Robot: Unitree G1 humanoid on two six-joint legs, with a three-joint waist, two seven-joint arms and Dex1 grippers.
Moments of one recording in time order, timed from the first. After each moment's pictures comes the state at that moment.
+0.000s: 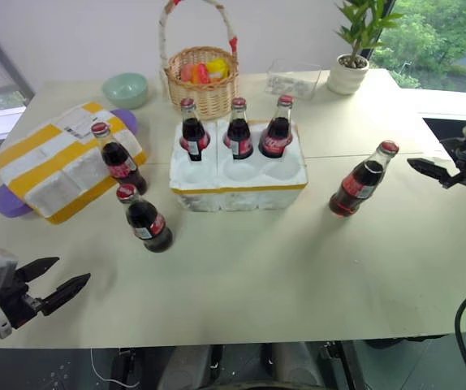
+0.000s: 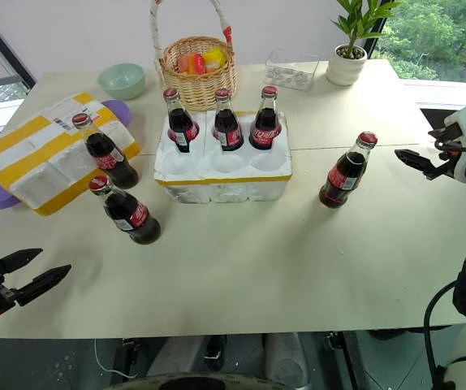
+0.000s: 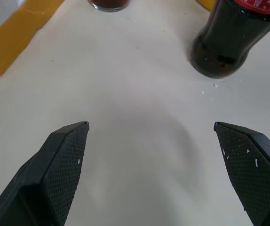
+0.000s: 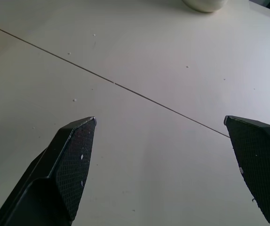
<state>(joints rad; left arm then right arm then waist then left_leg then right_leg) 0.53 0.74 0.74 -0.38 -0.66 0.57 -0.89 -0.89 -1.01 -0.16 1.14 0.08 -0.05 1.02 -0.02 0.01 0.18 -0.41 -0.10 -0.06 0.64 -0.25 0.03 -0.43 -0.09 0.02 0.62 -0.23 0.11</state>
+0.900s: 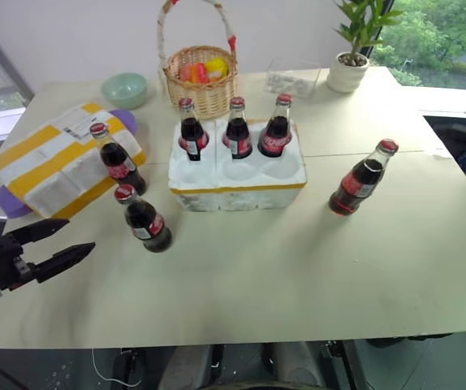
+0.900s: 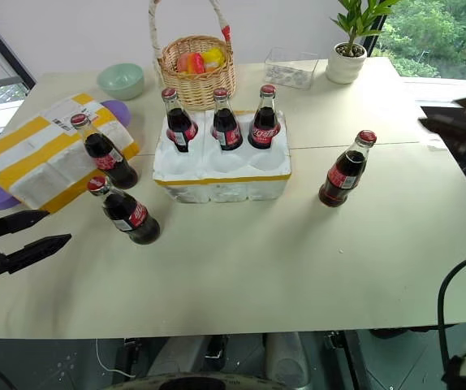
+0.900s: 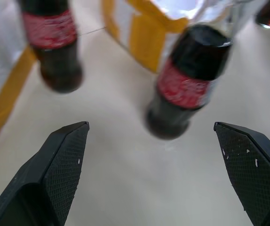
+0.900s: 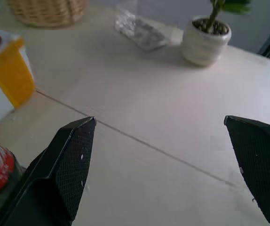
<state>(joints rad) 0.35 0.95 0.77 -0.37 -0.83 0.69 -1.04 -1.20 -1.14 -0.17 1.18 0.10 0.13 1.31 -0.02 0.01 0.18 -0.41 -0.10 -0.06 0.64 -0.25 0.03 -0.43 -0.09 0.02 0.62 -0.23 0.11</state>
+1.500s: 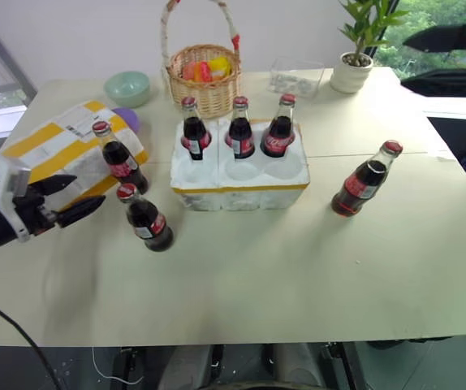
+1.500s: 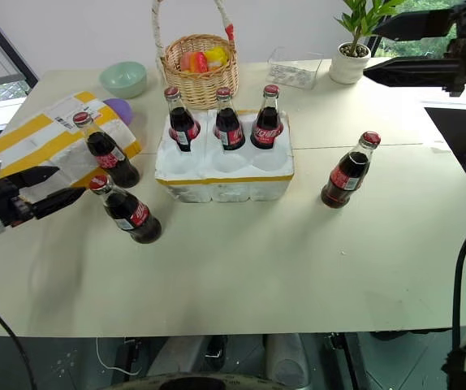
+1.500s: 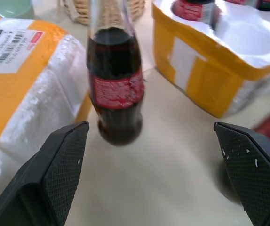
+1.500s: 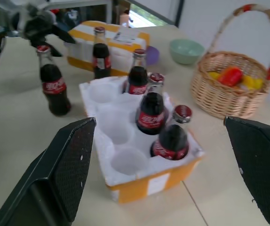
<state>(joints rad) -0.14 0.89 0.44 -0.06 -0.59 0.55 -0.87 -1.22 -1.10 -0.02 0.46 0.45 0.64 1.61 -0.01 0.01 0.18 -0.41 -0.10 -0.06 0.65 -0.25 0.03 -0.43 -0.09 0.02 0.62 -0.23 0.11</state>
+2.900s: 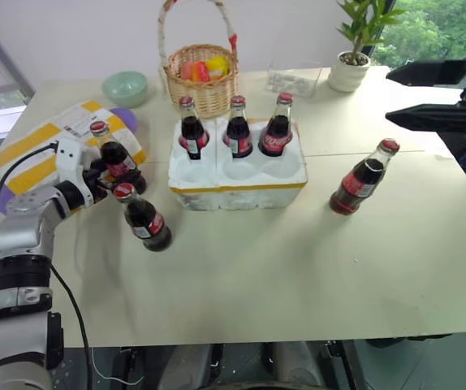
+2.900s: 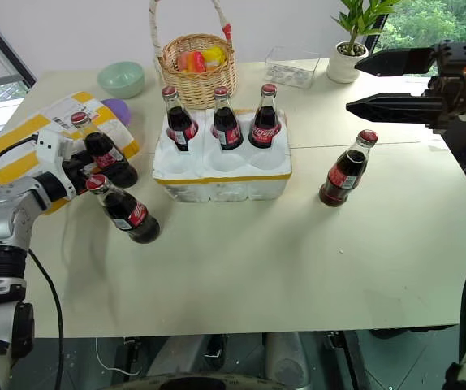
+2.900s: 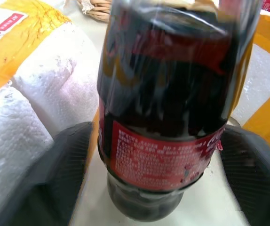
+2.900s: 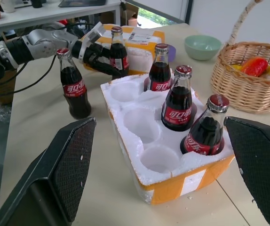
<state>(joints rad) -0.56 0.69 0.21 0.45 -0.36 0.34 -0.83 -0.94 -1.12 -0.17 0.18 0.61 0.80 1.46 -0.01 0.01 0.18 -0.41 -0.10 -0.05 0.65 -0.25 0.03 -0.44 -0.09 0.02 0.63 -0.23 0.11</state>
